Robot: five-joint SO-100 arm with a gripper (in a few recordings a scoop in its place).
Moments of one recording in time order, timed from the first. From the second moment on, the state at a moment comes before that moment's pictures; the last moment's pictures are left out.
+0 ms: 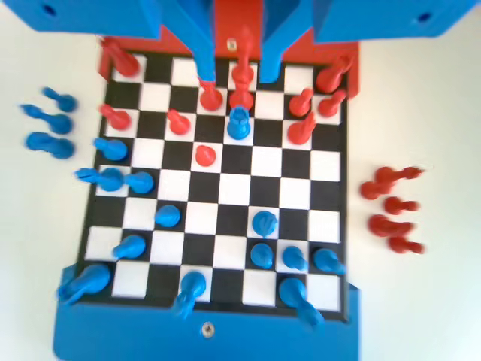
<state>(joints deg) 4.6 79.9 85.2 82.8 -98.9</state>
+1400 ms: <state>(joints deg) 0.7 164.8 124.0 93.9 -103.3</state>
